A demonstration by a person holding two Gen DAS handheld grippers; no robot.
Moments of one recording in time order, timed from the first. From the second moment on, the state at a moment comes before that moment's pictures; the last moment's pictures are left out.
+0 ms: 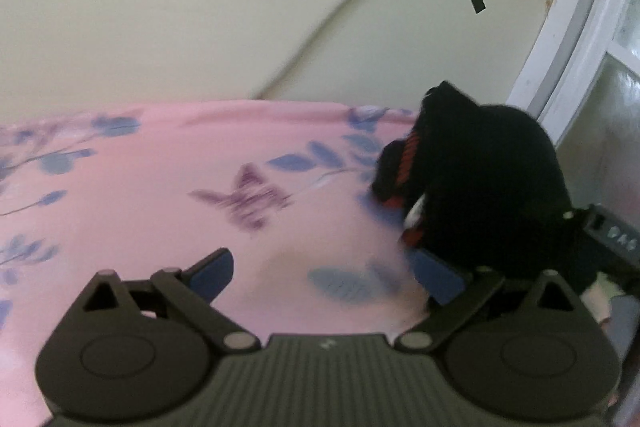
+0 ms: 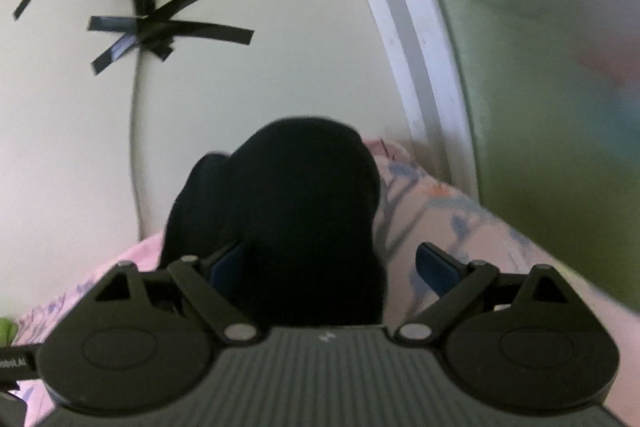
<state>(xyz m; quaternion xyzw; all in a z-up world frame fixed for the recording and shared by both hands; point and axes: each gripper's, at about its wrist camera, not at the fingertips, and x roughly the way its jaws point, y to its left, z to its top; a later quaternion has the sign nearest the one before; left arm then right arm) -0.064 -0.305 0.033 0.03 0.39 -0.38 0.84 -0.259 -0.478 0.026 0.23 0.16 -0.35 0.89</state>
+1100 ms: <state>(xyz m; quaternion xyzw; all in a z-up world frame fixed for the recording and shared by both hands) -0.152 -0.162 0.029 0.09 0.32 -0.32 0.89 -0.344 -0.271 0.009 0.19 0.14 -0.34 0.91</state>
